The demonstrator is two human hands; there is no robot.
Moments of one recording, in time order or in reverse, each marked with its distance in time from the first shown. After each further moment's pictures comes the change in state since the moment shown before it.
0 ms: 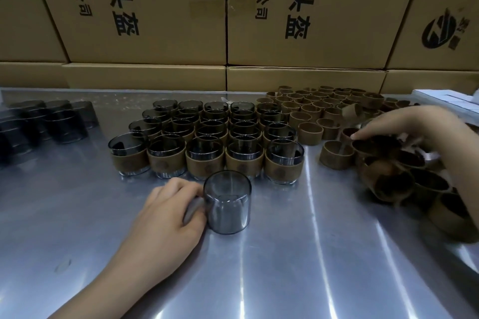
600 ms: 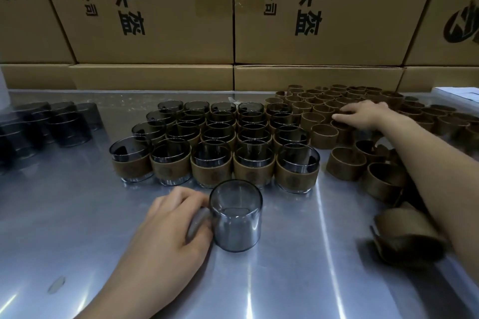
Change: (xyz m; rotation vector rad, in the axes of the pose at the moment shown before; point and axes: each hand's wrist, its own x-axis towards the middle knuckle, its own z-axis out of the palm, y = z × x) left_hand -0.002 0.007 -0.006 -0.031 -0.053 -0.030; right_hand 0.090 -0.043 0.013 -0.106 0.372 -0.155
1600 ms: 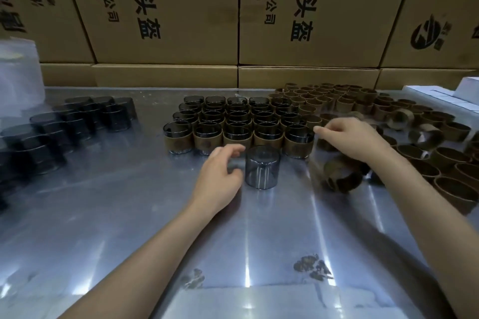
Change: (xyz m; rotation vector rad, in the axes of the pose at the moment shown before) left_hand 0.003 0.007 -0.008 -0.271 0.049 0.000; right_hand -0.238 -0.067 0.010 0.284 0.205 -0.178
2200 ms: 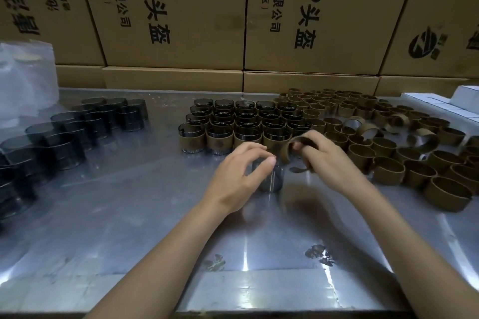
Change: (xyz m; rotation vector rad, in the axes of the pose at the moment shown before) left_hand -0.015 0.012 -0.014 -0.083 -0.077 0.284; right_hand -0.069 -0.064 0.030 0.462 -0.002 -0.136
